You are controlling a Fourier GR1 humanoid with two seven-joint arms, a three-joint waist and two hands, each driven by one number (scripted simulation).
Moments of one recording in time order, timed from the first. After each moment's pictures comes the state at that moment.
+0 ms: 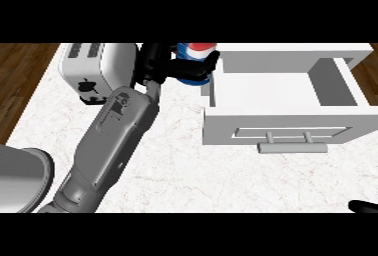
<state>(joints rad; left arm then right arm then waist) -0.92 0.02 -0.12 -1.02 0.21 0.30 0.08 0.08 -0.11 -0.34 -2.25 -0.10 0.09 0.32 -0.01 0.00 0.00</state>
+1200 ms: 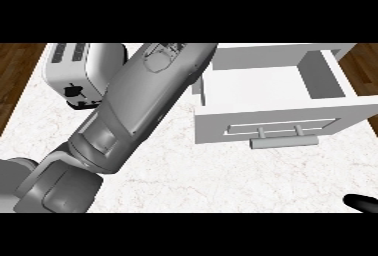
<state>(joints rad) -1.50 0.00 -0.20 -0.52 0.35 0.46 0.18 0.01 -0.12 -0.31 -2.26 -0.09 0.08 0.36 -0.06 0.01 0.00</state>
